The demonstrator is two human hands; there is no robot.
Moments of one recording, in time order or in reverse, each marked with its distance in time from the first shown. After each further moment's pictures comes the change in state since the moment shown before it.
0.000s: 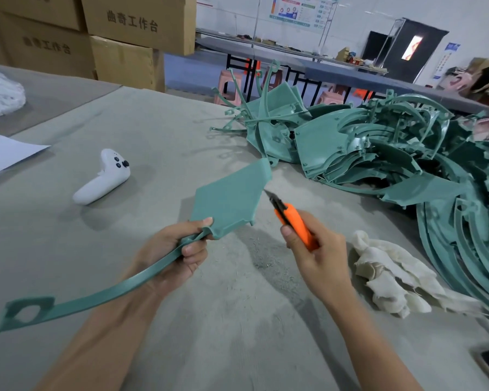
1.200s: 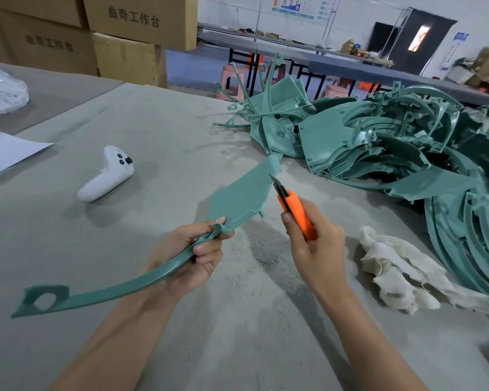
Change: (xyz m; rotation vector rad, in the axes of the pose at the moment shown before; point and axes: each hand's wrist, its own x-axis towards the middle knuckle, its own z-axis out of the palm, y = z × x) left_hand -0.002 -0.006 0.011 -0.157 -0.007 -0.101; right_hand 0.005 0.000 0.017 -0.038 0.103 -0.039
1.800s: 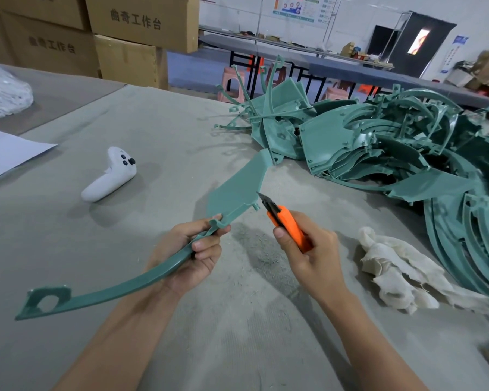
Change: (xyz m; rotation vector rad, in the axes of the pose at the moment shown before) left_hand -0.001 0.000 -0.002 -0.083 0.036 0.034; right_hand -0.008 -0.004 -0.002 0.084 -0.115 -0.046
